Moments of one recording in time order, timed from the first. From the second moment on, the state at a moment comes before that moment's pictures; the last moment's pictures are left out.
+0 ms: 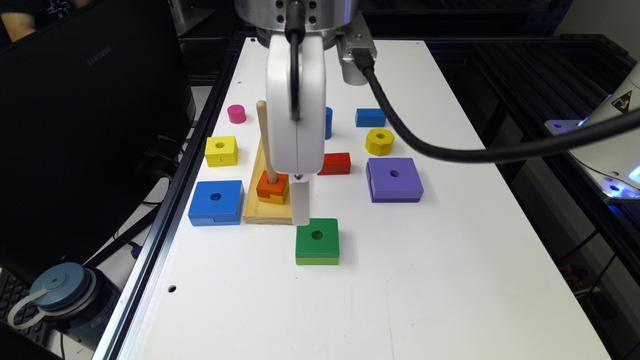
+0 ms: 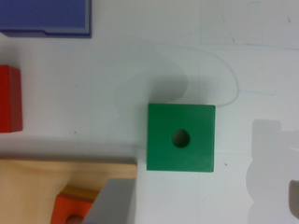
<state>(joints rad) -0.24 0.41 0.62 -1.95 -0.28 2.30 1.28</state>
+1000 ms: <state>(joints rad) -0.24 0.50 0.61 -1.96 -0.35 2.35 1.32</state>
